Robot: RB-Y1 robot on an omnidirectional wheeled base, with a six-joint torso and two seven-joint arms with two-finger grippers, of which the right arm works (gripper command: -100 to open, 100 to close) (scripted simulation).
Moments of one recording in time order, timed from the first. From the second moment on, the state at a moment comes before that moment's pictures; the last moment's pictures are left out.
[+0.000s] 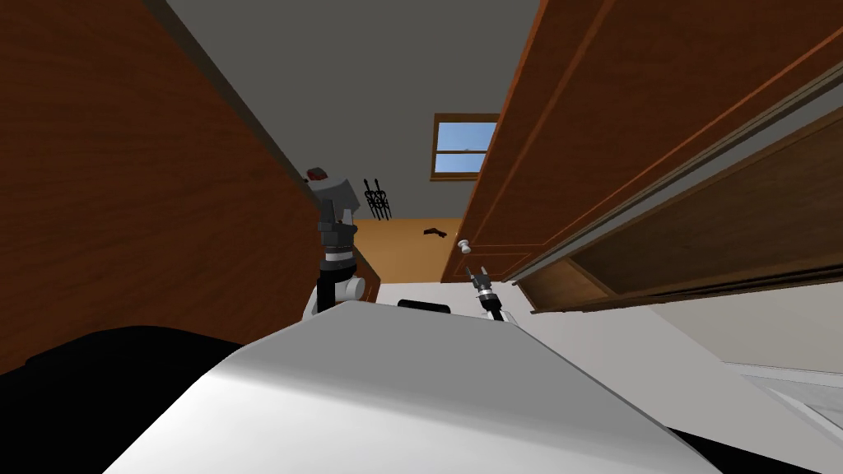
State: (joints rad) arm 0.00 -0.20 -0.21 -0.73 0.44 -0.93 1.08
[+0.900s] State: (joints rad) arm 0.04 -0.26 -0.30 -0.67 0.39 -0.99 1.06
